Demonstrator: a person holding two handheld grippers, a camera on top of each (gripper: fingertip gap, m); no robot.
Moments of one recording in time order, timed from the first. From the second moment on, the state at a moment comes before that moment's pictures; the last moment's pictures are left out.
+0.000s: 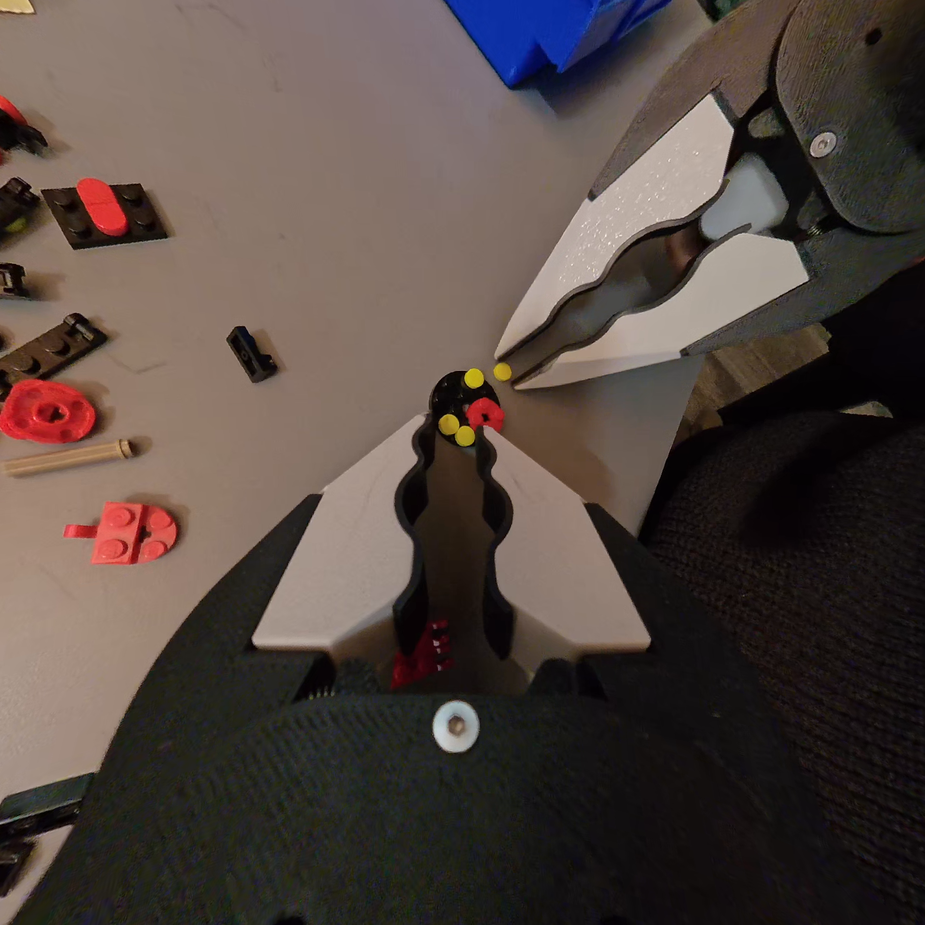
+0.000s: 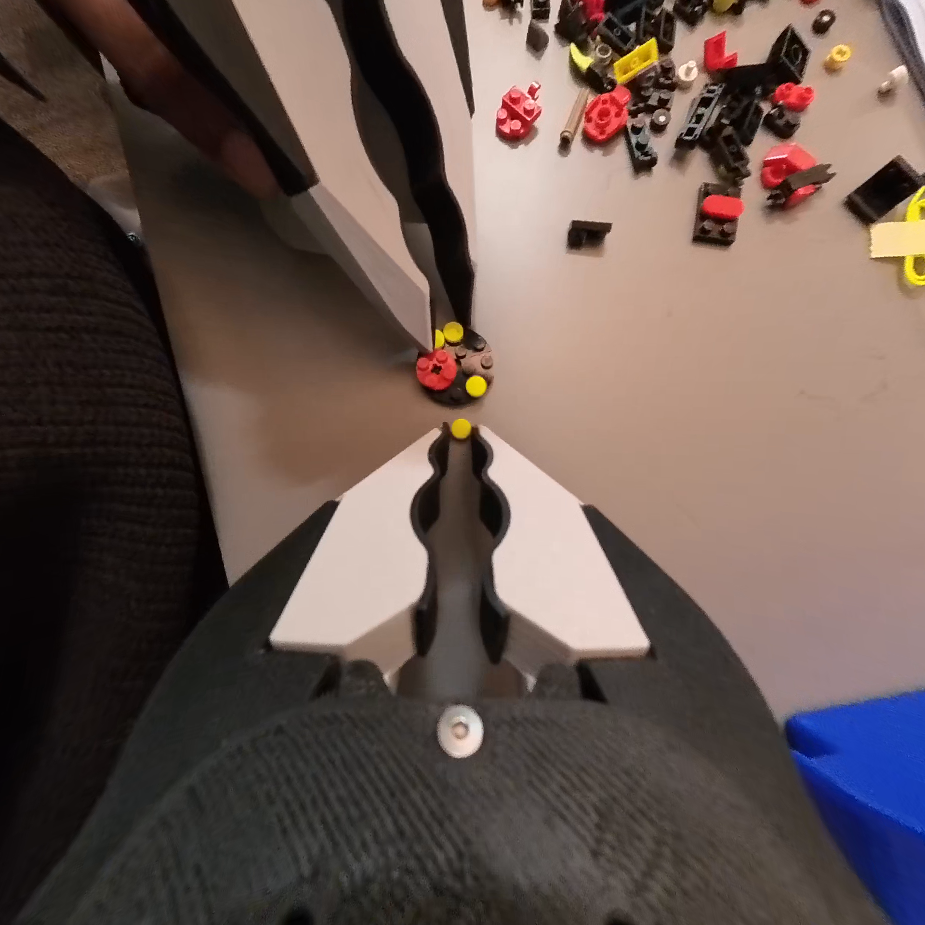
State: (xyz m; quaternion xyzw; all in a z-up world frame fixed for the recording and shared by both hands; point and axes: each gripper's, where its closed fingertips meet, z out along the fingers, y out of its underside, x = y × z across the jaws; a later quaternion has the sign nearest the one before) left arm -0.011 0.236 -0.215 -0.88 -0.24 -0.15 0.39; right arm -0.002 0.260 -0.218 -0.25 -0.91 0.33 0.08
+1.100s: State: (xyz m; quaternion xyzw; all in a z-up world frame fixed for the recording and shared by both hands) left arm -0.010 0.236 -0.215 -0.88 -0.24 -0.15 0.39; right arm -0.006 0.249 -0.208 -0.25 -0.90 0.35 0.09
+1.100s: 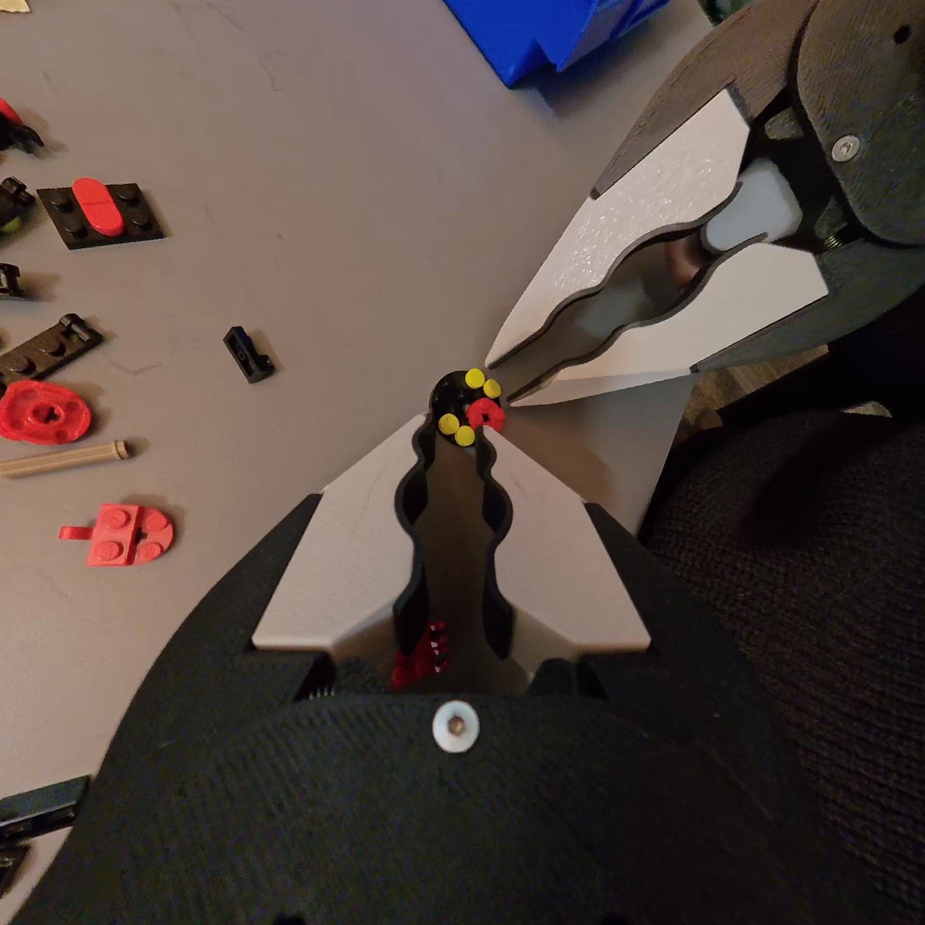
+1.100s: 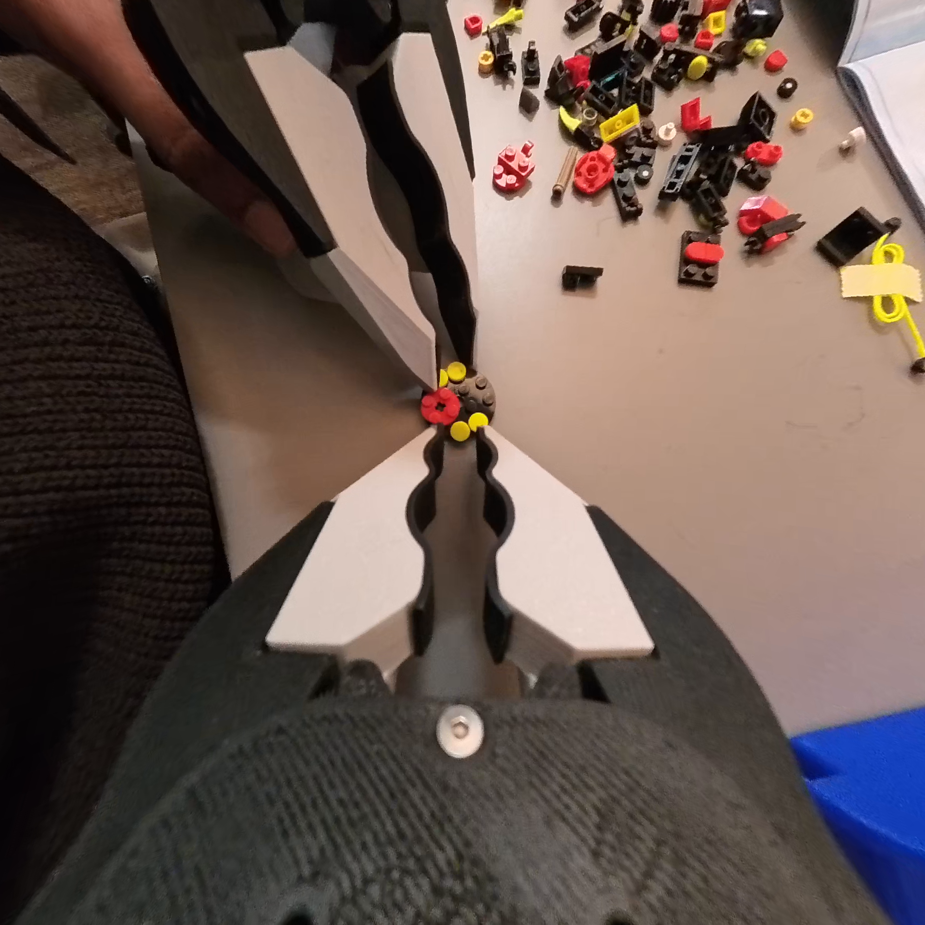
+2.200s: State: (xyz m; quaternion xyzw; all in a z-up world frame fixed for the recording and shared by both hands) left arm -0.008 0.237 -0.215 -0.88 -0.24 -0.14 0.39; right arm -0.005 0.242 -0.212 -0.27 -0.90 0.33 0.06
